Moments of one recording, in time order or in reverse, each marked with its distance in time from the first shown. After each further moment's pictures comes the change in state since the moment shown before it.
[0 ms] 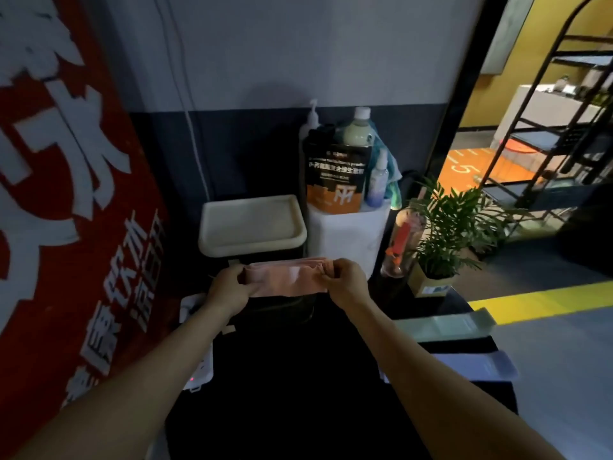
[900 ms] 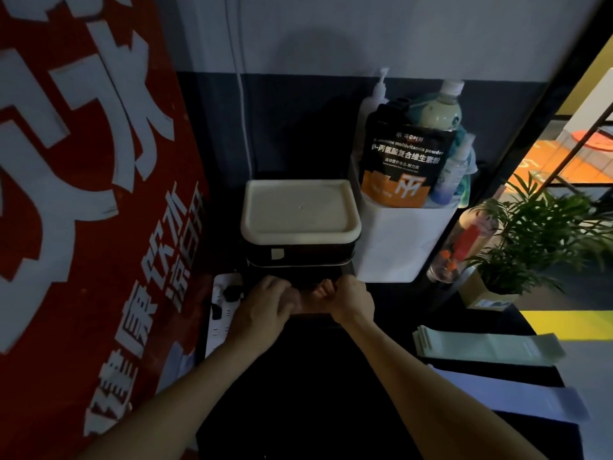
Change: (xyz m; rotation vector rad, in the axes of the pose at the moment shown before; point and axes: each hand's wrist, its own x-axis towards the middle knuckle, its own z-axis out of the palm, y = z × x) left_hand -0.004 -0.063 0.012 0.355 0.047 0.286; right_hand 0.020 0.014 0.094 -0.597 -0.106 0.094
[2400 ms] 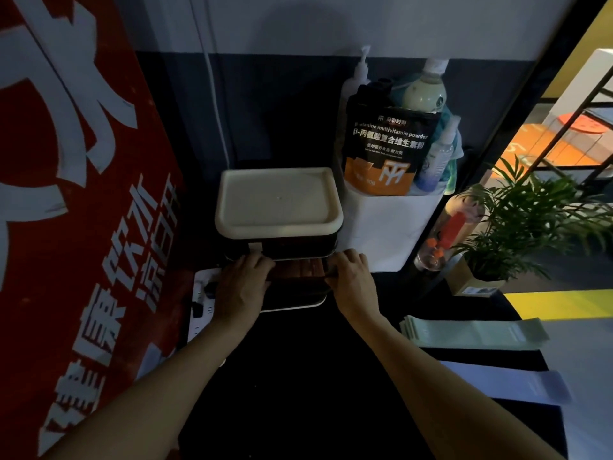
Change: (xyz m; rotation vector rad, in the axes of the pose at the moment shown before) left_hand 0.036 -0.007 0.012 0.260 0.140 0.124; right_hand 0.017 0.033 -0.019 -0.040 0.179 -0.368
